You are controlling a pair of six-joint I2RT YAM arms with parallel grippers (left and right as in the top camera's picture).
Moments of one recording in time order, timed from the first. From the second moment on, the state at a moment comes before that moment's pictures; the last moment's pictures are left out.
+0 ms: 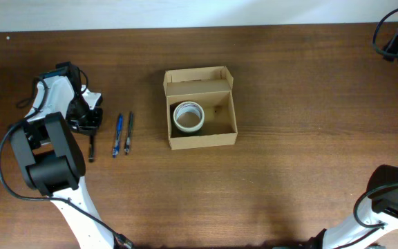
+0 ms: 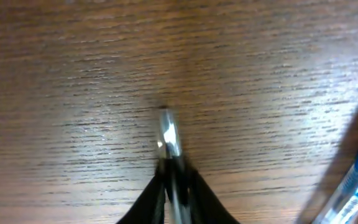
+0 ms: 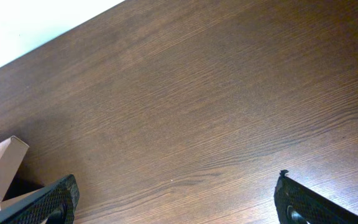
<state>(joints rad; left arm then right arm) 0.25 2.25 1.68 -1.12 -0.07 0.36 -0.47 1.96 2.37 -1.44 -0.18 0.02</state>
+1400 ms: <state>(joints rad) -0.31 2.31 2.82 -1.68 0.17 0.72 -0.47 1.96 2.37 -1.44 -0.18 0.02</state>
